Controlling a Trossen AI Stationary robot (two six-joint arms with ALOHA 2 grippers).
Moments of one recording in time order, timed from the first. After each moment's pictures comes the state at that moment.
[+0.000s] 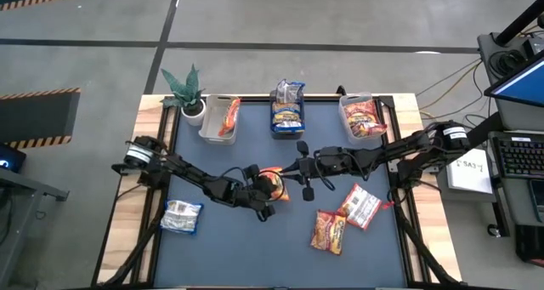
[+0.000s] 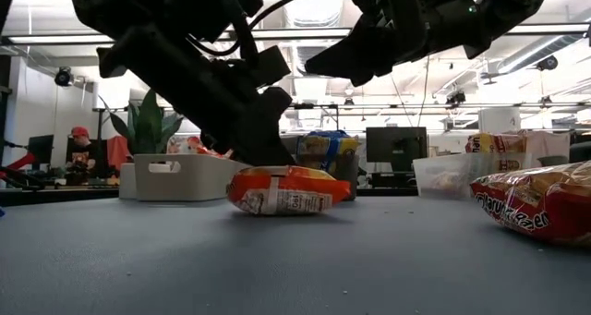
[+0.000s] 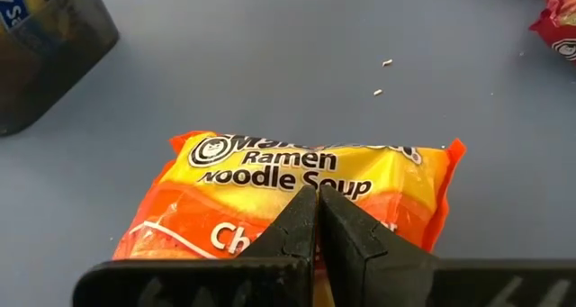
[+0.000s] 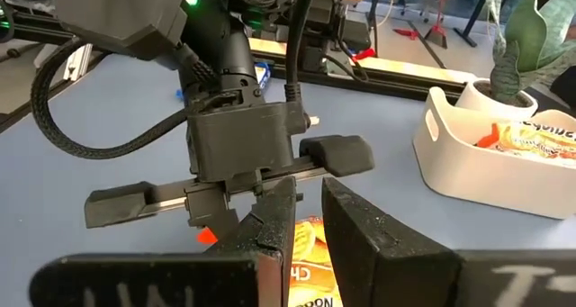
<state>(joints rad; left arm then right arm) -0.27 1.88 0.90 0.18 -0.57 -0.41 0.05 1.52 0.71 0.56 -0.03 -0.14</state>
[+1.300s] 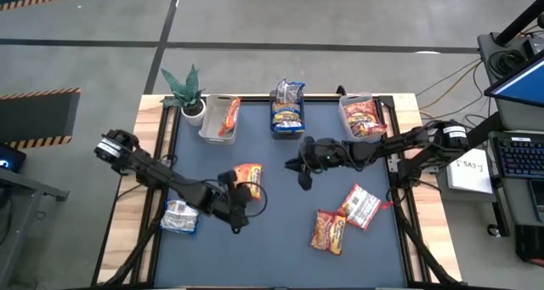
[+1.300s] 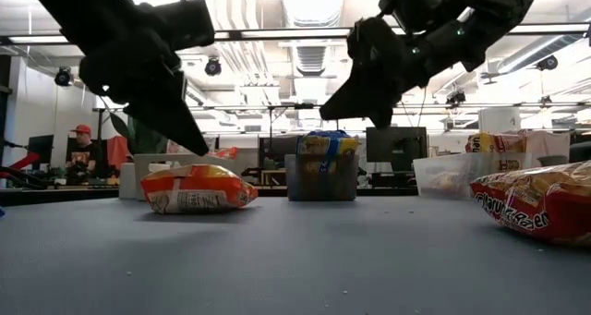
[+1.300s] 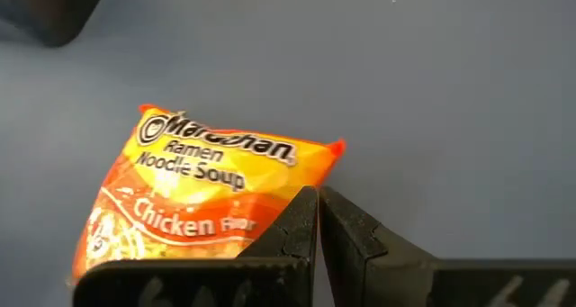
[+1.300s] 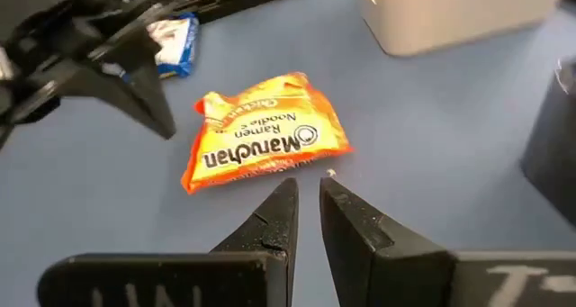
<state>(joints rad) -0.45 1.61 0.89 -0.36 -0.56 -0.57 -0.06 1.52 0.71 0.37 -0.03 0.27</state>
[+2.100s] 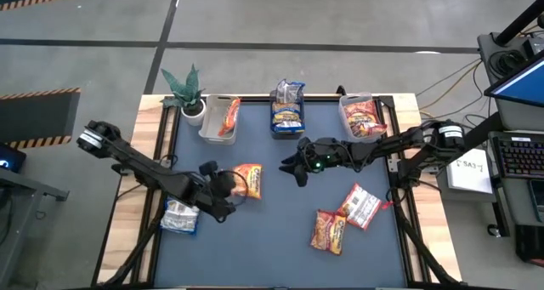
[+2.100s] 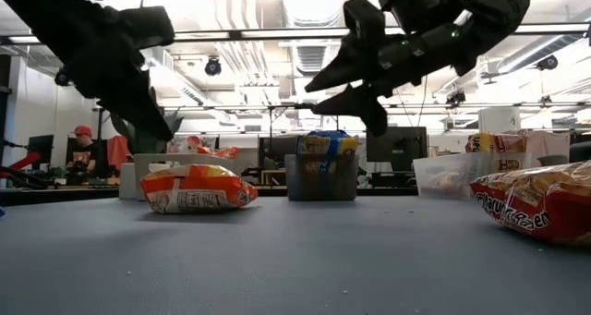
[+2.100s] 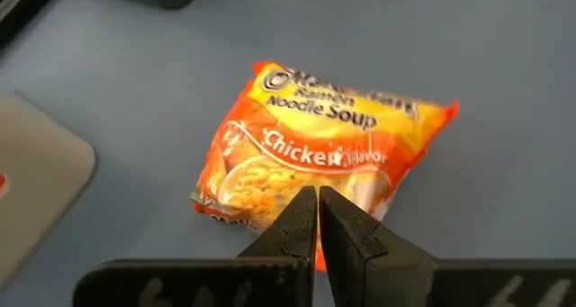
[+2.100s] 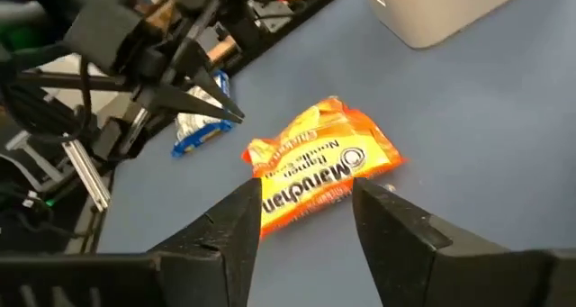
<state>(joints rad) -0.46 1.38 0.73 -0.49 -0.66 -0.72 -0.06 1.56 0.71 0.52 -0.08 0.58</state>
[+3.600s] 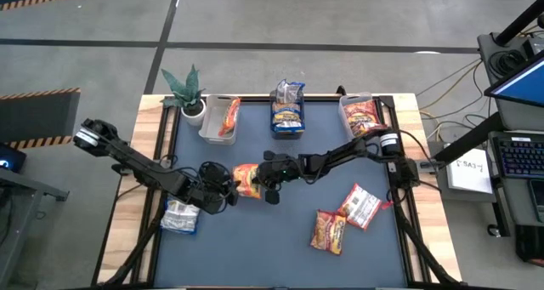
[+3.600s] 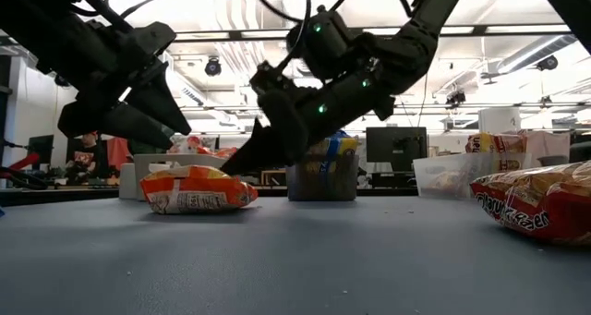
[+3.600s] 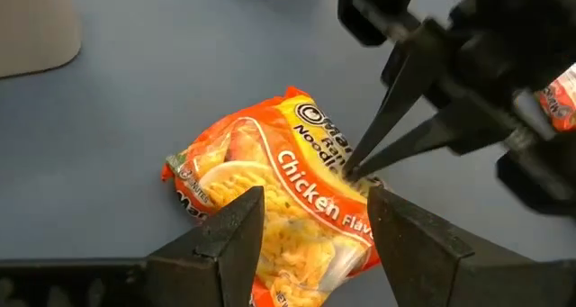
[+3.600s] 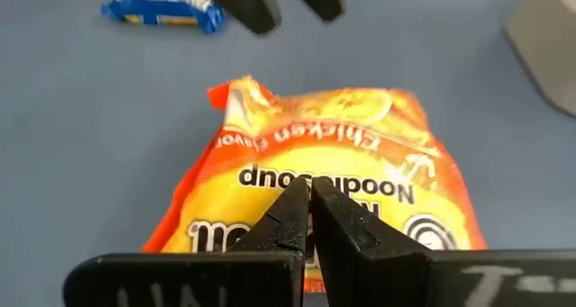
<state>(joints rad) -0.45 1.32 0.59 -0.24 -0.76 -1.28 0.00 2.10 1.15 0.47 -0.09 -0.01</state>
